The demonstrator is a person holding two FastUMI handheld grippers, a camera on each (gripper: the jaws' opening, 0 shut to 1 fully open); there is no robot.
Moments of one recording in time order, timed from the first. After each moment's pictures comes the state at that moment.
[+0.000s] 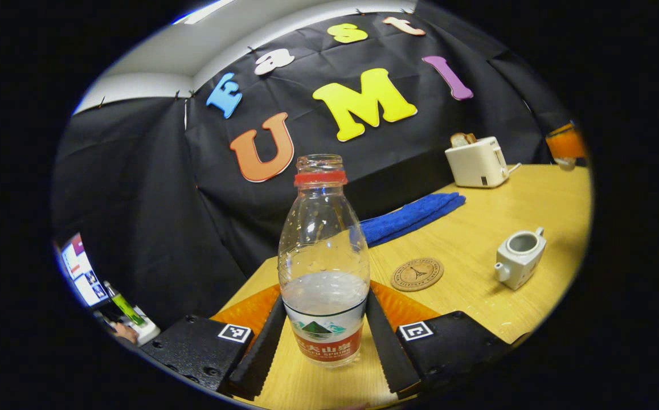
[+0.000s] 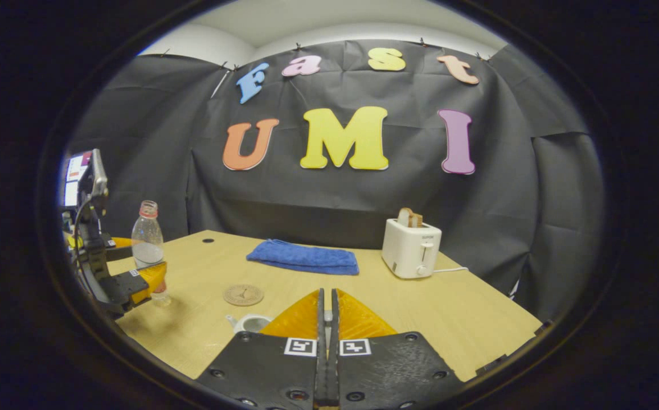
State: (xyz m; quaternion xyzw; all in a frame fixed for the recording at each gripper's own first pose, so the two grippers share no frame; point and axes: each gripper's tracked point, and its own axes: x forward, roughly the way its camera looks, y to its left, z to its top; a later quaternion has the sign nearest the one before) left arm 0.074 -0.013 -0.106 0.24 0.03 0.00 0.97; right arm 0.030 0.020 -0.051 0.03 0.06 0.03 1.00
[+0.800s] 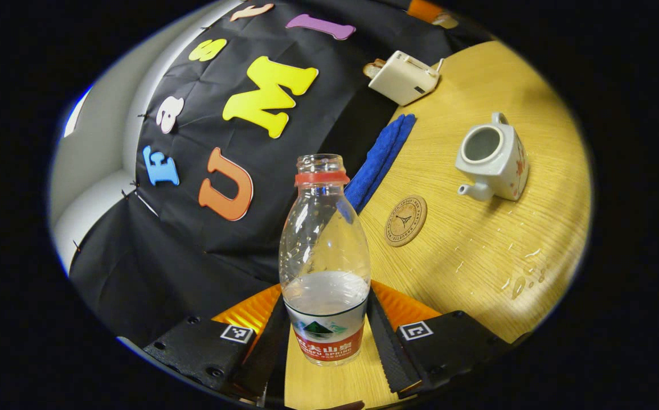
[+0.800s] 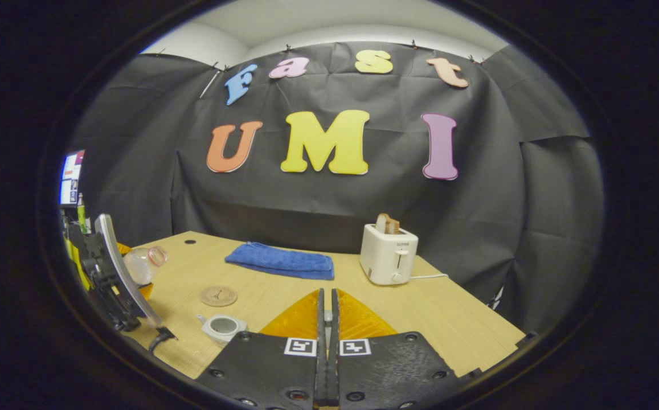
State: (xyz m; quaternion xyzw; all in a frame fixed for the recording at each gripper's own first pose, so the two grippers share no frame) left arm 0.056 -0.043 -0.117 0.53 0.08 0.01 0.84; right arm 0.033 -0.028 -0.036 0.02 0.05 0.00 1.00
